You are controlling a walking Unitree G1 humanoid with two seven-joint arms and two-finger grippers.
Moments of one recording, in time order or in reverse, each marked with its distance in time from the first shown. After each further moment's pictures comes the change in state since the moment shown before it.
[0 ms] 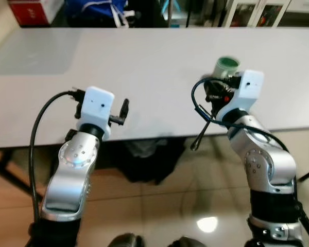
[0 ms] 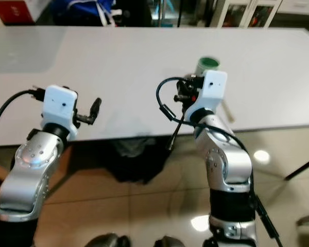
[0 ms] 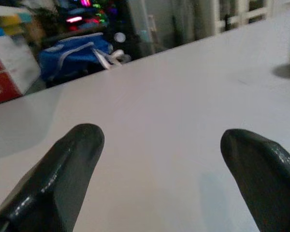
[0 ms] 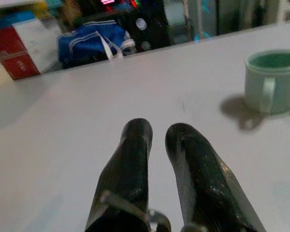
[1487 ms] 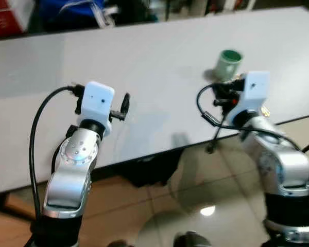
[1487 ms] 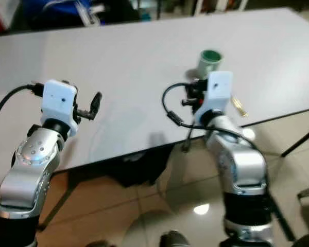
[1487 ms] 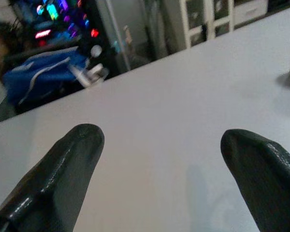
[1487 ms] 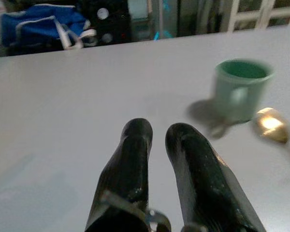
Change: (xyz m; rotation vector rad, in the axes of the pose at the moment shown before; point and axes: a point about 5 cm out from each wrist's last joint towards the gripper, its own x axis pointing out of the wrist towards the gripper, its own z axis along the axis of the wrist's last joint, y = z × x) left arm 0.004 0.001 0.008 -0.011 -0.035 0.017; right arm -0.007 -0.018 0.014 -0.199 0.021 -0.013
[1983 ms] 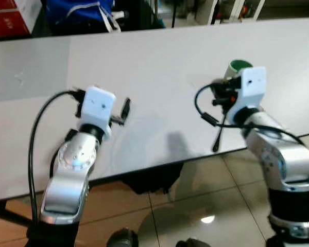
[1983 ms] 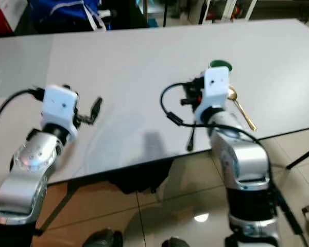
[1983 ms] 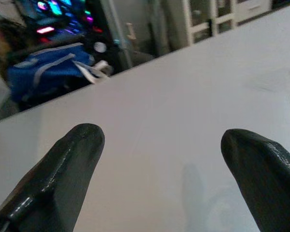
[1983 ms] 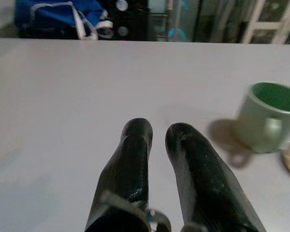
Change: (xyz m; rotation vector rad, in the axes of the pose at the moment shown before) left arm -0.011 0.003 -0.011 0.049 0.023 -0.050; right arm 0.003 0.002 0.003 -0.068 0.035 0.032
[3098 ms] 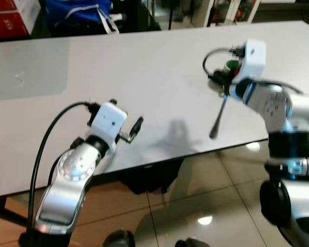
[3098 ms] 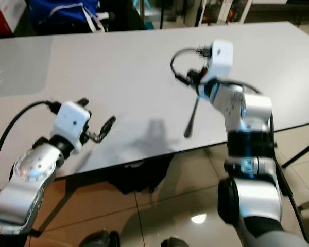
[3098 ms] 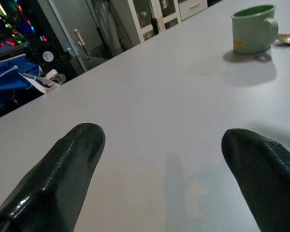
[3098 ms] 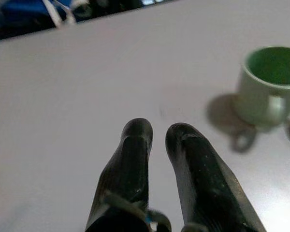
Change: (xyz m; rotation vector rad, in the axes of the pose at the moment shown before) left arm -0.005 -0.012 -0.007 0.055 -0.010 -0.203; right arm 0.059 -0.021 0.037 0.265 0.186 -0.013
